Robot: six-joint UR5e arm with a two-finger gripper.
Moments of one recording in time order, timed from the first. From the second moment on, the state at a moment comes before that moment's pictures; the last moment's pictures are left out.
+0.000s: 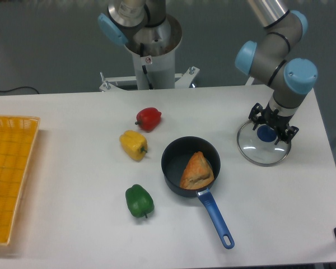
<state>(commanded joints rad) 2.95 -2.02 -1.77 -0.94 1.54 1.58</state>
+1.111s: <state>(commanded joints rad) 2.94 -2.00 -1.77 -0.95 1.54 1.59</state>
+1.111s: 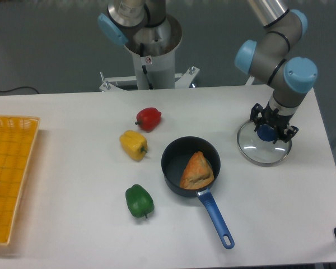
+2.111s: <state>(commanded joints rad) 2.92 -1.88 -1.72 -1.13 1.54 1.56</state>
